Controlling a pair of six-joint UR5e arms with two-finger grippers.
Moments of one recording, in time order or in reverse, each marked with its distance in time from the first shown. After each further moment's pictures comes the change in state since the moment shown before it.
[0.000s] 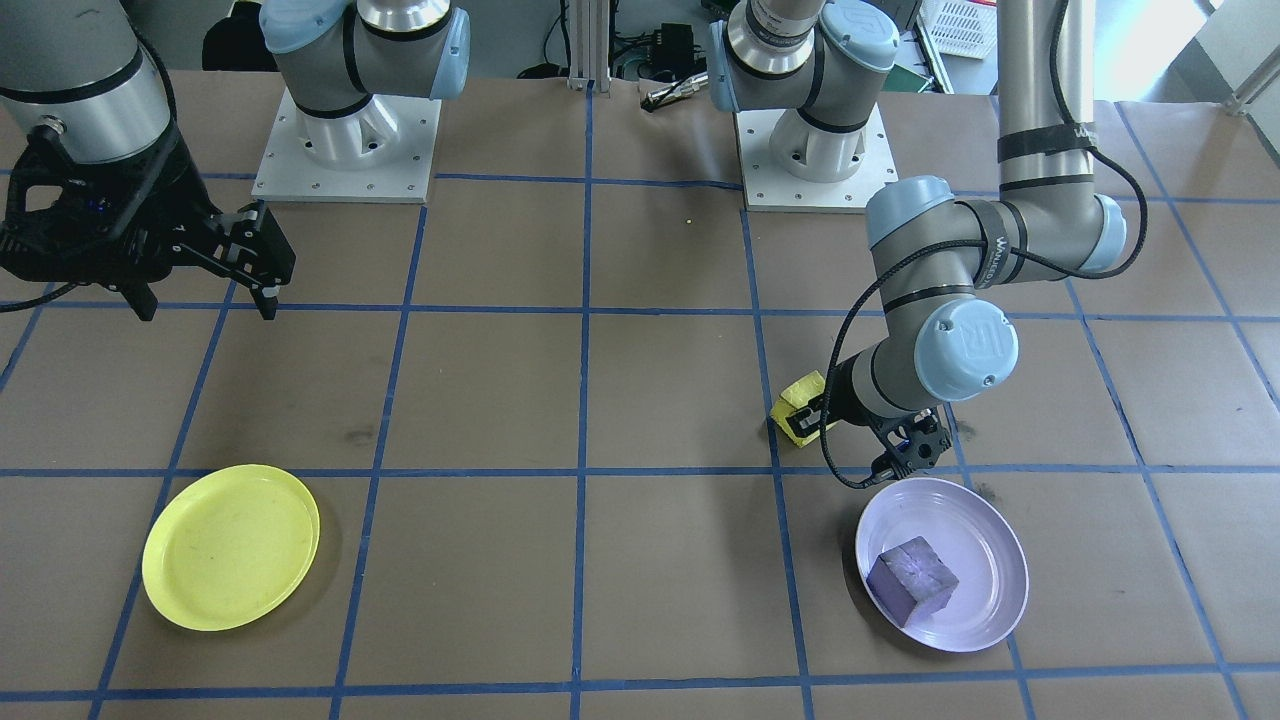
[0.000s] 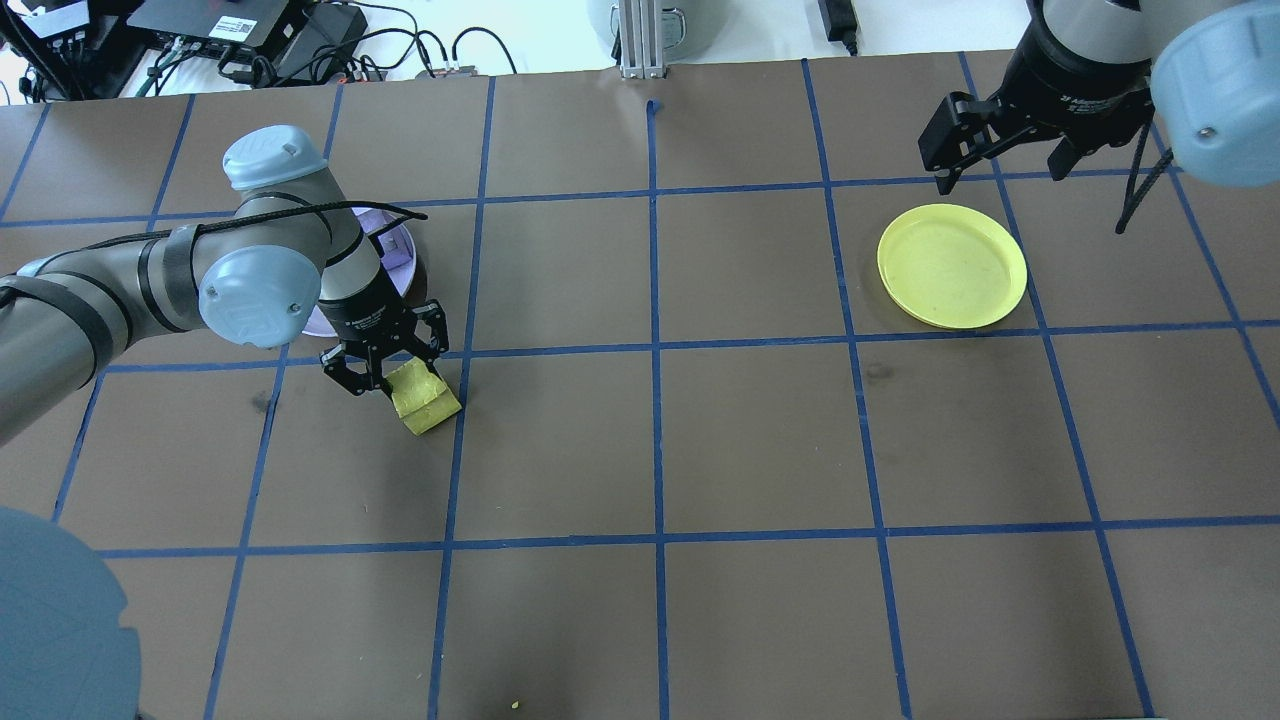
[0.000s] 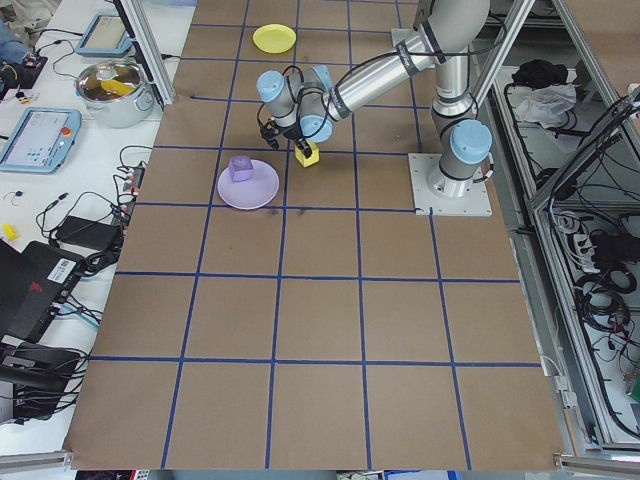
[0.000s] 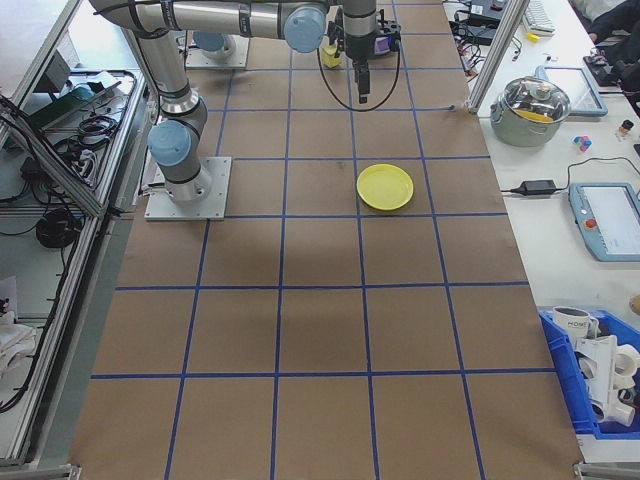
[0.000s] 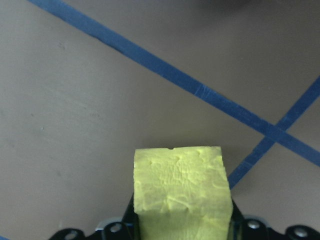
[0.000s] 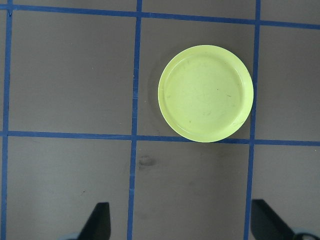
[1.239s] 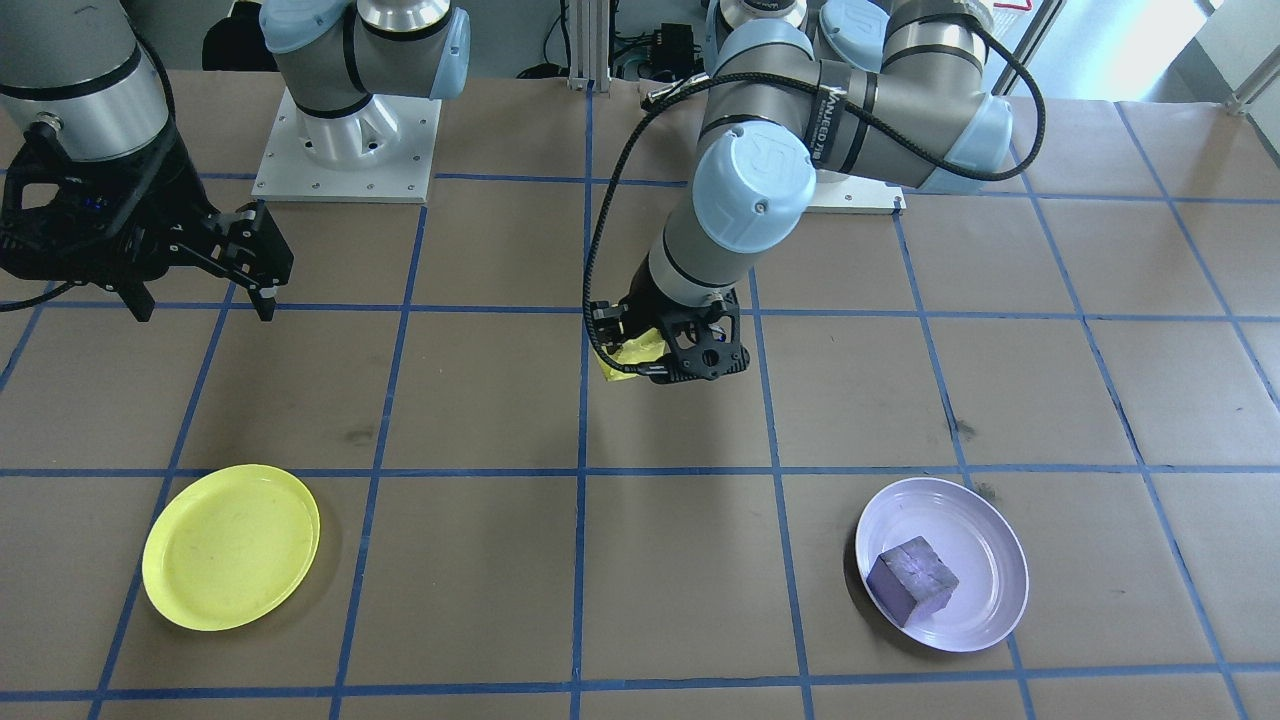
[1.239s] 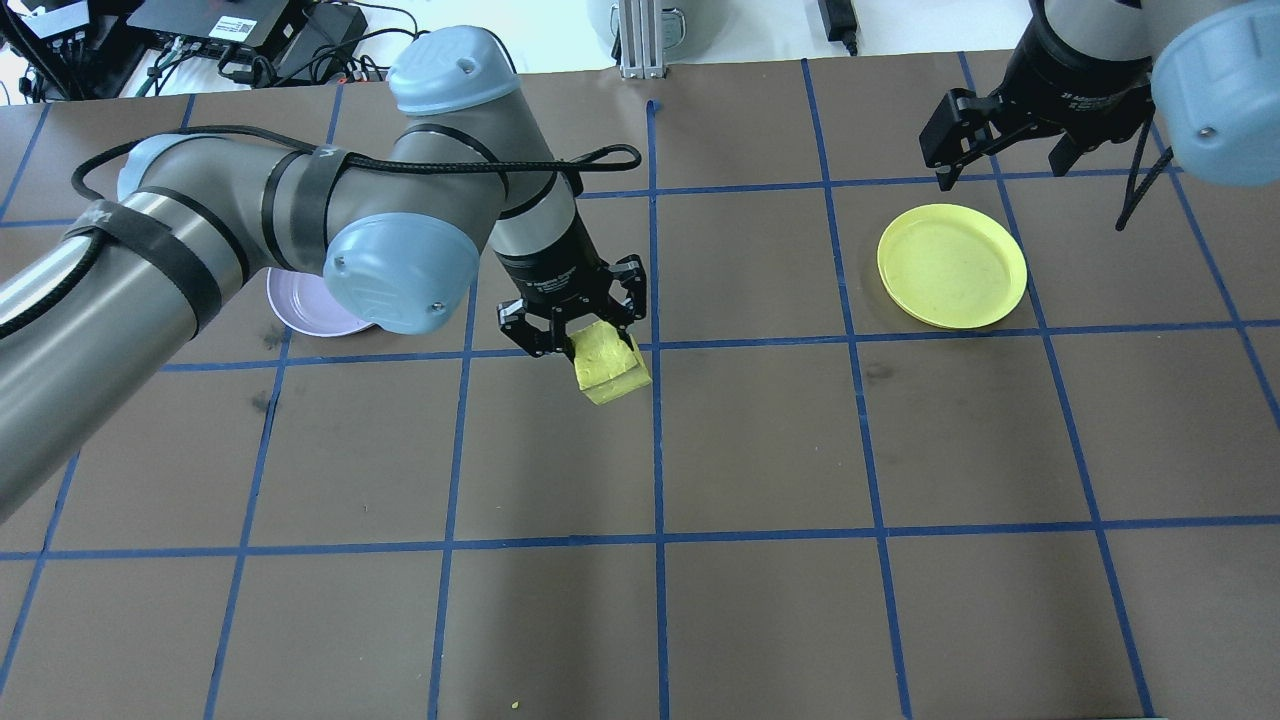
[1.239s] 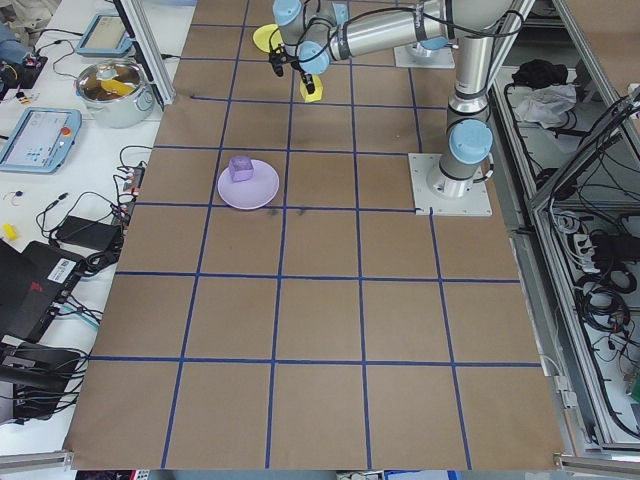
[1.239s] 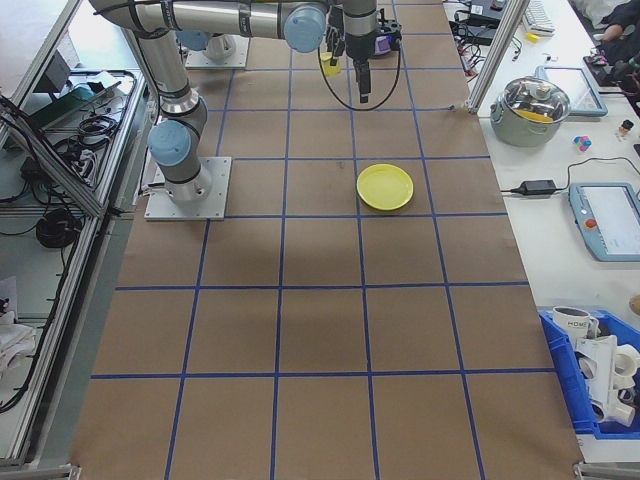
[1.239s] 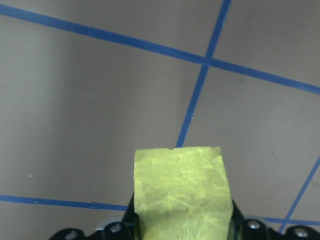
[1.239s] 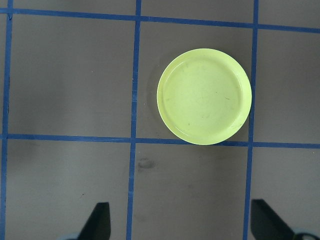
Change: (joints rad) left arm -0.369 0.114 0.170 -0.121 -0.190 -0.073; right arm 0.000 0.000 -0.001 -0.009 -0.002 0.000
